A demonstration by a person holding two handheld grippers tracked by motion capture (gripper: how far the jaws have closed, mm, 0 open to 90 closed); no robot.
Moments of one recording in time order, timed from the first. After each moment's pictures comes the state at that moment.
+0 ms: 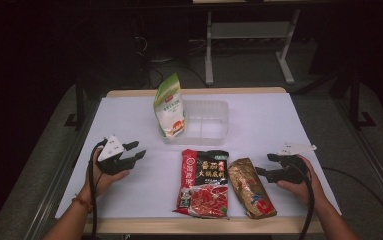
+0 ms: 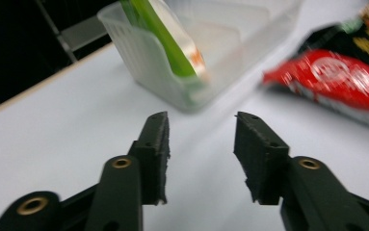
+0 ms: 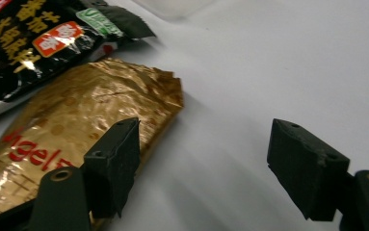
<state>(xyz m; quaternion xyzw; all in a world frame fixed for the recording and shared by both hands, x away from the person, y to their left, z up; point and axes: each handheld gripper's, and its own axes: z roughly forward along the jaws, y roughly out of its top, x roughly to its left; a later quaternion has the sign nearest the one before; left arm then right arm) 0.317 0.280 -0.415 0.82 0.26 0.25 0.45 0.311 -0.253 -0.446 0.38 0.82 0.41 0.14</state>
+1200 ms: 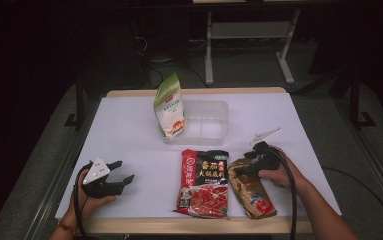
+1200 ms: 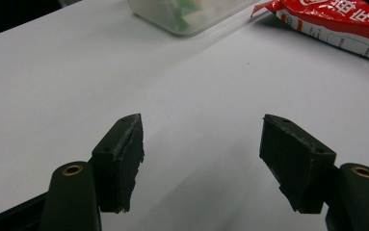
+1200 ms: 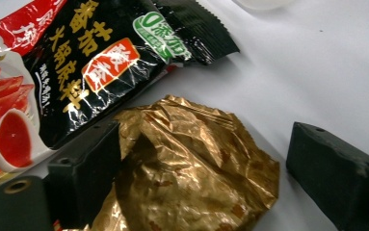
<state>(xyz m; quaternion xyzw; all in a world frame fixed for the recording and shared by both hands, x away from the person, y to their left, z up) 0.274 0.311 -0.445 0.82 0.31 0.23 0.43 0.360 -0.200 -0.450 0.33 0.86 0.38 -0.02</state>
